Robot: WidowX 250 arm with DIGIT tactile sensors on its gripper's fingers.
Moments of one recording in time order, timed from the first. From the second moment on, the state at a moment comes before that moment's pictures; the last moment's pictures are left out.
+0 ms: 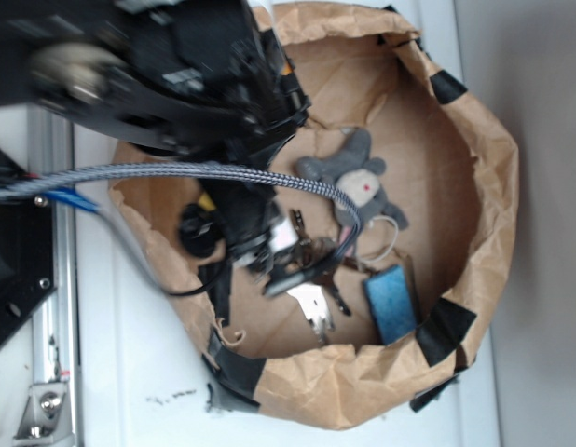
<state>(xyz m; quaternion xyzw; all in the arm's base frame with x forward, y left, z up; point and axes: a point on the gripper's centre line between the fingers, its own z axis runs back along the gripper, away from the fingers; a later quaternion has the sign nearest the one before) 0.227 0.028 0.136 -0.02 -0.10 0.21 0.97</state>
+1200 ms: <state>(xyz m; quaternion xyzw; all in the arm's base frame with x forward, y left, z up) 0.255 -0.029 0.079 -0.03 -0.08 0.25 0.96</state>
